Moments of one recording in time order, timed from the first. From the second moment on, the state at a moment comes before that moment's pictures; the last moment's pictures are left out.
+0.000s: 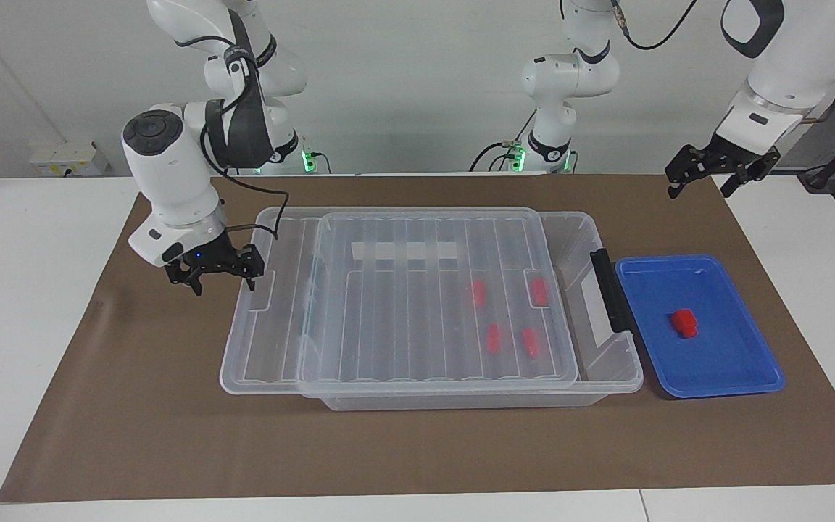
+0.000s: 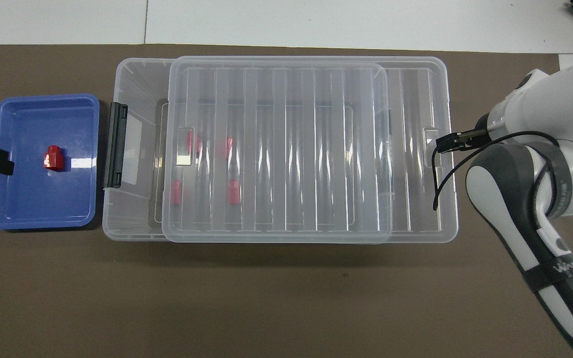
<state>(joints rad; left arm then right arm) 0.03 0.00 0.03 -1.57 0.03 1.53 0.10 0.03 0.15 0.03 -1.80 -0.08 2.02 -0.05</state>
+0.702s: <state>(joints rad) 0.10 -0.02 0.03 -1.79 0.03 1.92 -0.09 0.02 0.15 -0.12 -1.79 -0.07 2.00 -0.42</state>
